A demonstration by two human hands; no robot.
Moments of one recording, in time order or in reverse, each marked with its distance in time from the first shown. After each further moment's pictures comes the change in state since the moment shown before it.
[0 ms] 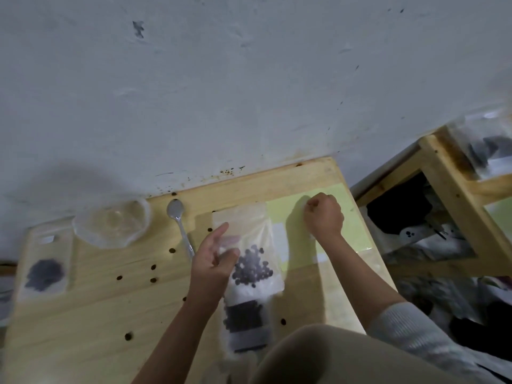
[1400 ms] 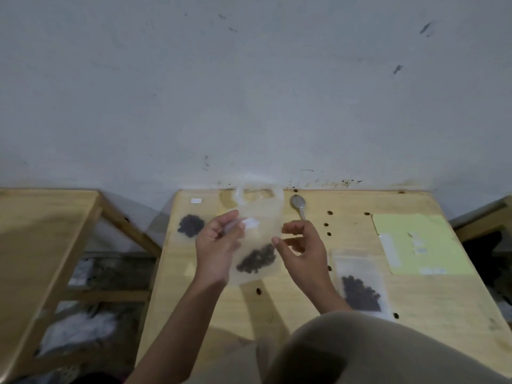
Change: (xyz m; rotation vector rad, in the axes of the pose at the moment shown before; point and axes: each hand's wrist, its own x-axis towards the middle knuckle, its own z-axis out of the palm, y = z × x) left_hand -0.069 0.023 -0.258 -0.354 0.318 0.098; right_hand -0.305 -0.213 0.078 0.741 -0.253 -0.424
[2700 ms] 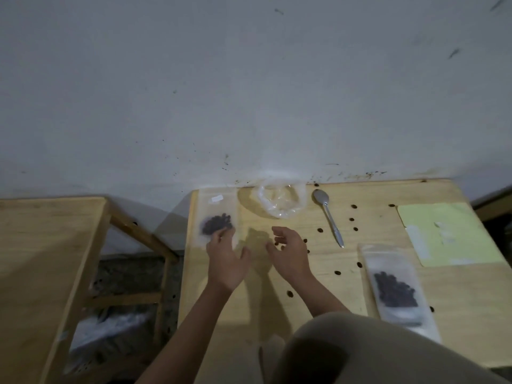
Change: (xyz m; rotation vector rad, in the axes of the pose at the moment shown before) left_hand 0.080 -0.067 -0.075 0.946 -0.117 0.164; right_hand 0.036 0.054 0.106 -0.322 -0.033 0.199
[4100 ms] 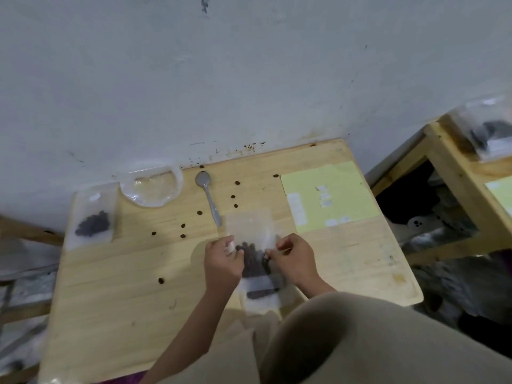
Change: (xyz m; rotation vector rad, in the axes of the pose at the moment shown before) left_hand -0.111 0.176 0.219 -0.150 -0.024 -0.105; right_hand -0.021 0.182 -0.255 -0.011 0.020 0.274
